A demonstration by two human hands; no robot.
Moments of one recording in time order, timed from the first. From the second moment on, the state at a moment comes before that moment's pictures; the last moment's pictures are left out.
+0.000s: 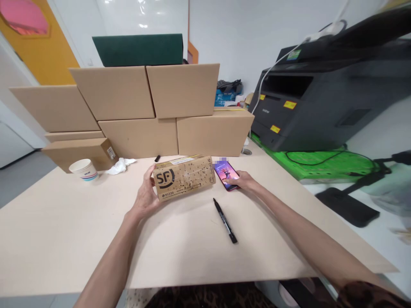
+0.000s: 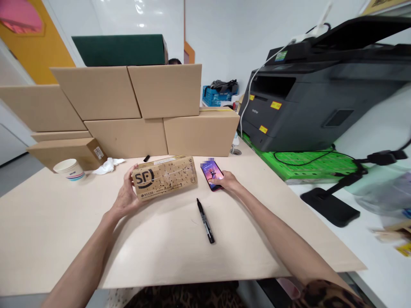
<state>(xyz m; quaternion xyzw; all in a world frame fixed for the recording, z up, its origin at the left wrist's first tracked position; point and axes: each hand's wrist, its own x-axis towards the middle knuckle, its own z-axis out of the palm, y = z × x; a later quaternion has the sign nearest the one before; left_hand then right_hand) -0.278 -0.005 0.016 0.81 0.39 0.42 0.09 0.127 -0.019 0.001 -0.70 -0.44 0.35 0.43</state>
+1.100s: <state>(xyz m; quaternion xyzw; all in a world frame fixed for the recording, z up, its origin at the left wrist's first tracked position) -0.276 -0.009 0.014 0.82 0.38 0.42 0.12 0.021 -0.089 0.028 -0.45 -0.37 0.55 0.60</state>
